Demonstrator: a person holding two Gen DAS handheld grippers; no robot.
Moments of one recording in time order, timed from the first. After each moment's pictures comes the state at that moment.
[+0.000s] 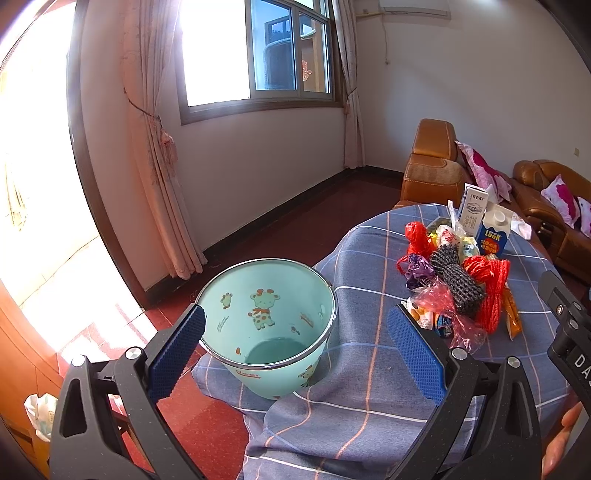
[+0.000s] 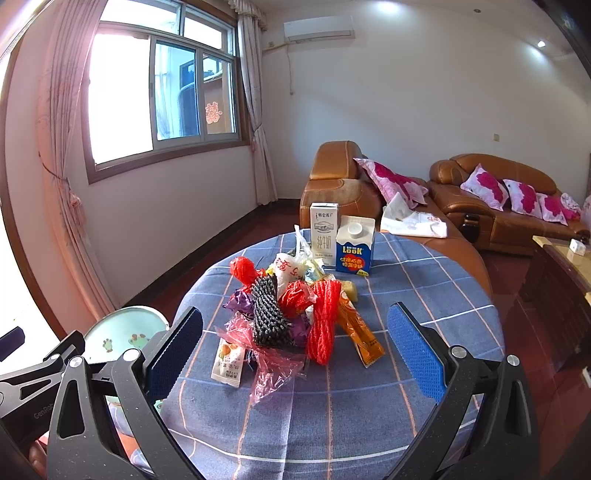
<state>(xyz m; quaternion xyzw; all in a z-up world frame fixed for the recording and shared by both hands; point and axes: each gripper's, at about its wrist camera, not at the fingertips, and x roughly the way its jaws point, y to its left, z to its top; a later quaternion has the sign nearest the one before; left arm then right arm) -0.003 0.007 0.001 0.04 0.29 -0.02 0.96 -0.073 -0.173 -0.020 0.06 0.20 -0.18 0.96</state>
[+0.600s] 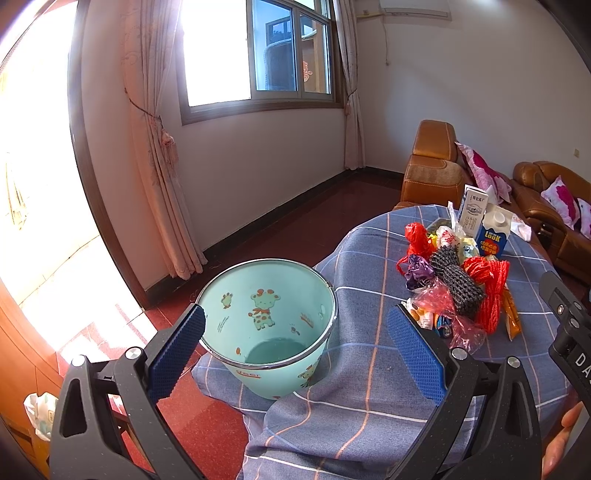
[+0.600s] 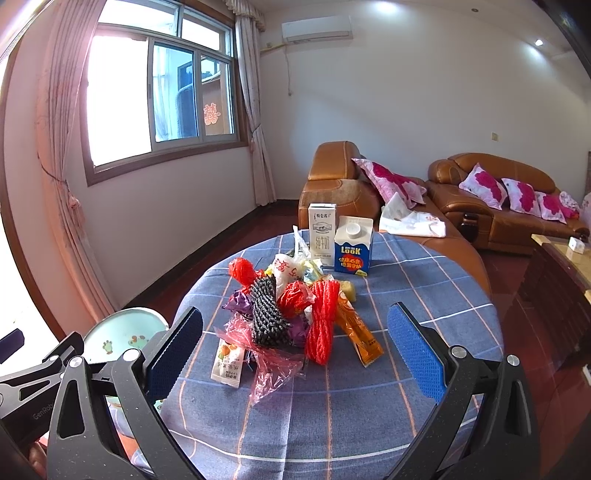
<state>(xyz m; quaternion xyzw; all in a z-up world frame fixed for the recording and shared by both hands) -0.002 0.007 0.001 0.03 0.29 -0.02 0.96 -0.075 -0.171 -0.020 0.06 0.19 -0.18 0.96</state>
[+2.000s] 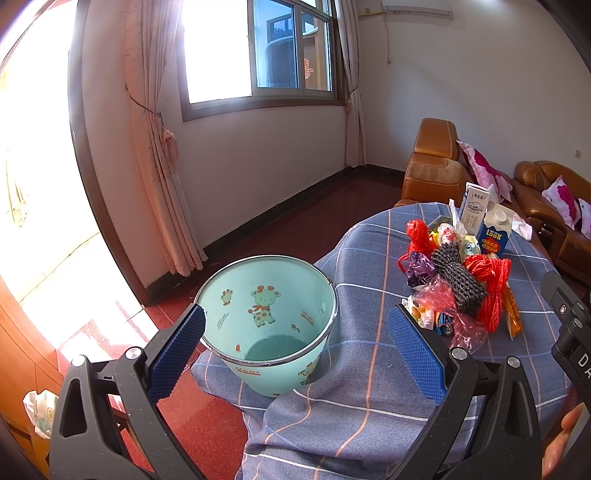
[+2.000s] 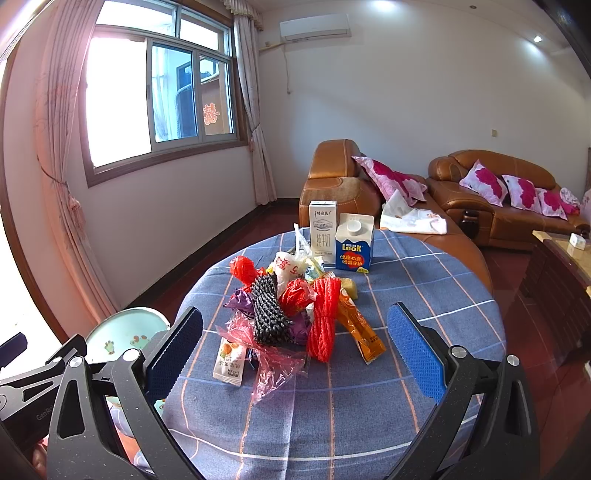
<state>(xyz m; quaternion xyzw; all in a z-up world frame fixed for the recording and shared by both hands) -0.002 0.009 0.000 0.03 0.29 -0.02 0.96 -0.076 -0.171 -0.021 0.07 0.20 -0.18 0.96</state>
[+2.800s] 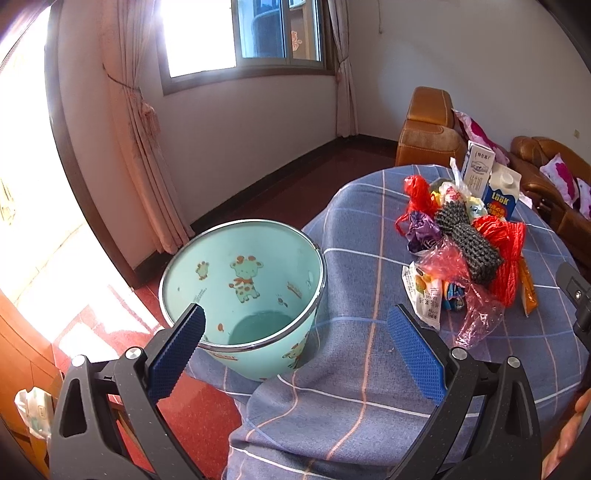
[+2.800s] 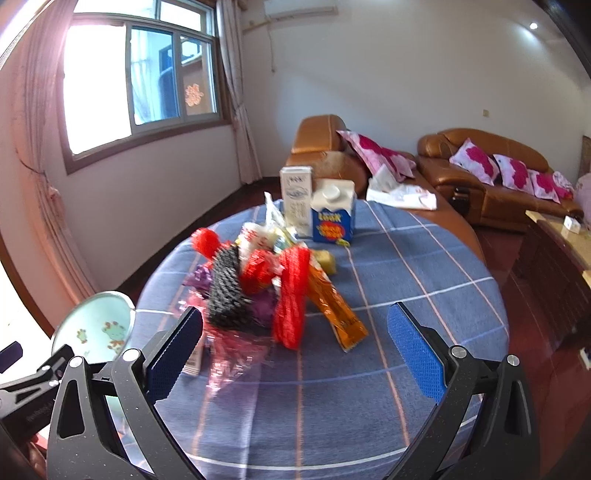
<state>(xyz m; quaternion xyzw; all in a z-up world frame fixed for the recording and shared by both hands) 0.029 -0.009 -0.050 0.04 0.35 -0.04 0.93 -0.058 -0.216 -0.061 0.08 0.24 -0.21 0.95</state>
